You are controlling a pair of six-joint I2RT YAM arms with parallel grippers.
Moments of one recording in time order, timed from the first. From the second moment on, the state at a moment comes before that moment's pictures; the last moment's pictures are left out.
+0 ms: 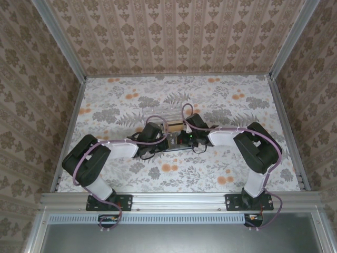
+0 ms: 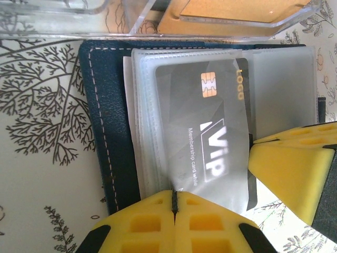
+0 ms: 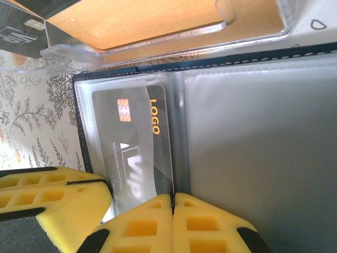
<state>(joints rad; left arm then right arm) -0.73 1.61 0.65 0.07 0.18 -0.80 0.59 1.80 0.89 -0.02 -0.33 0.75</state>
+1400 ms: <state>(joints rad) -0.73 1.29 0.70 -0.20 0.13 -0.76 0.48 1.32 0.84 -0.31 -0.34 0.56</state>
